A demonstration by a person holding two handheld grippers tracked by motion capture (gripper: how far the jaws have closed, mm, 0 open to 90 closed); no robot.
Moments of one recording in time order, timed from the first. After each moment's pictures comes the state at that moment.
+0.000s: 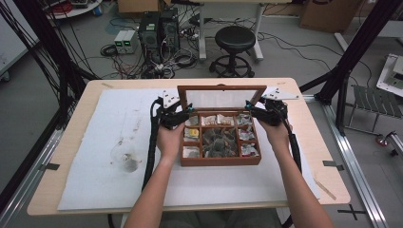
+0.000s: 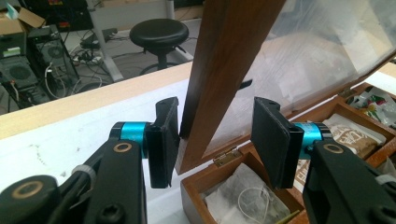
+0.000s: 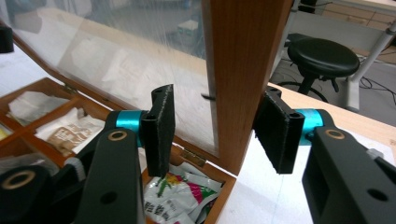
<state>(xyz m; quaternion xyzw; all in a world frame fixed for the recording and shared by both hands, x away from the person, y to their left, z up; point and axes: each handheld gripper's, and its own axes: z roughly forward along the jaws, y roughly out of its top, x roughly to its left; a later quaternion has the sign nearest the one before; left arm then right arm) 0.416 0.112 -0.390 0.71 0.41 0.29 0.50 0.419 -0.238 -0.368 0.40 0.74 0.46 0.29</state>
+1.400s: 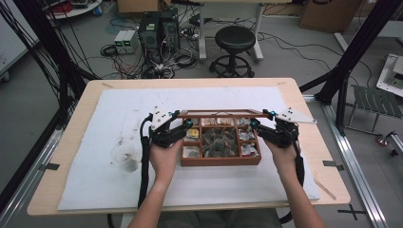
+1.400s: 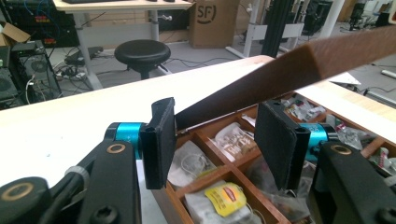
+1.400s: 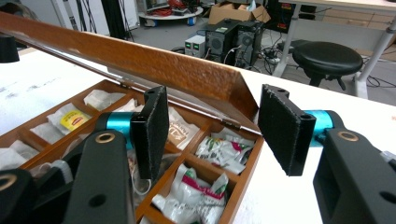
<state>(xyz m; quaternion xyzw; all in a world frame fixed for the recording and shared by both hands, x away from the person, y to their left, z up) 0.344 0.120 -0.381 0.68 0.40 0.27 0.55 0.340 -0.245 -0.365 0.41 0.71 0.50 0.28</state>
